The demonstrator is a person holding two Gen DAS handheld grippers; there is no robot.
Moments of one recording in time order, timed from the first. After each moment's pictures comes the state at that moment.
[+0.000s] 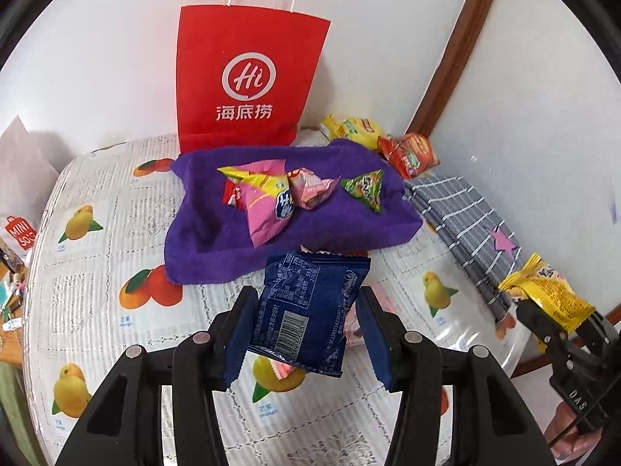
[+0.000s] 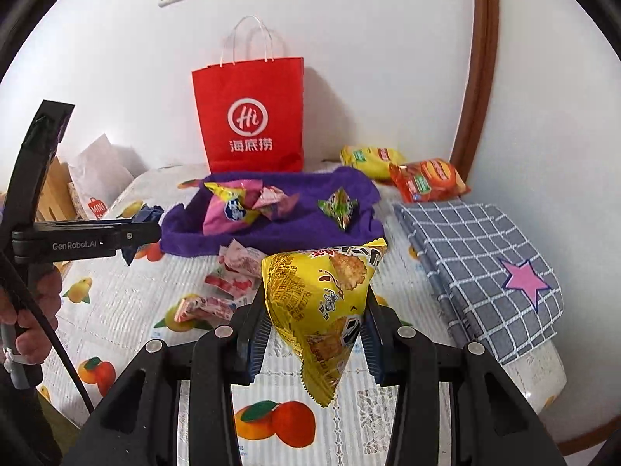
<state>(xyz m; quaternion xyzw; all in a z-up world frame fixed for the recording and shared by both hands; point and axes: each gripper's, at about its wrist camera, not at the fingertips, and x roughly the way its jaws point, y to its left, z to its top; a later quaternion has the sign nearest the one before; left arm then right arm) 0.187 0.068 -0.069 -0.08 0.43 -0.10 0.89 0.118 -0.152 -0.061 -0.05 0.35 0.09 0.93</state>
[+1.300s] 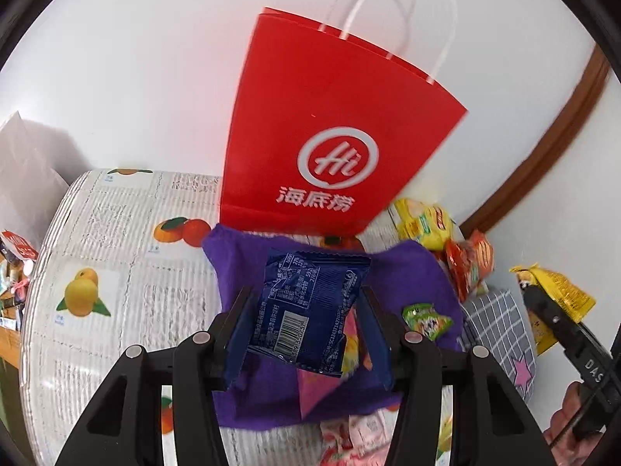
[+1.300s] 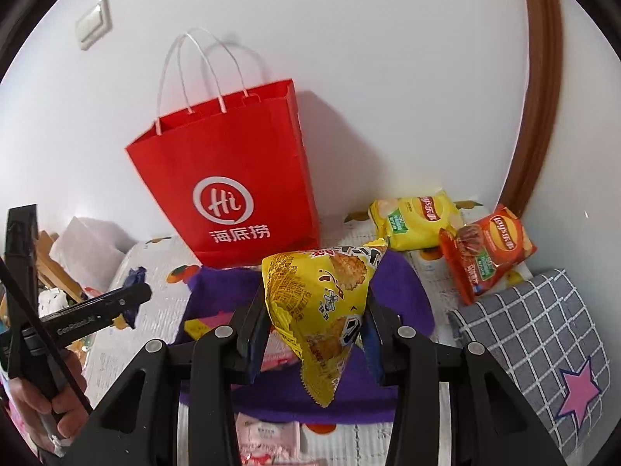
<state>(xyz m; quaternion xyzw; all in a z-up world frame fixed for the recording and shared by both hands) 0.353 0.138 -0.057 -0.18 0.43 0.00 0.89 0.362 -0.115 -0.029 0.02 0.39 0.12 0.91</state>
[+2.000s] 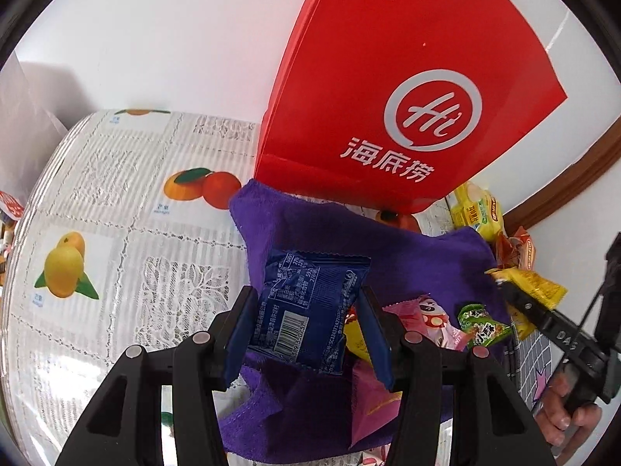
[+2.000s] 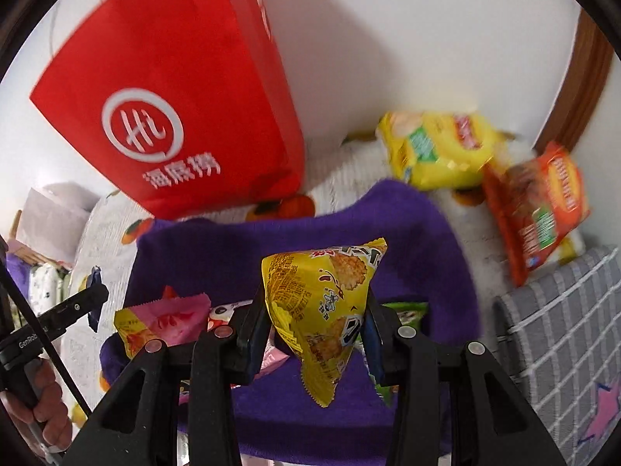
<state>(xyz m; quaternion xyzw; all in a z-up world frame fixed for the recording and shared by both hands) 0.393 0.164 -0.123 -0.21 0.50 0.03 0.84 0.456 -0.114 -0.134 0.02 0.52 0.14 0.84</state>
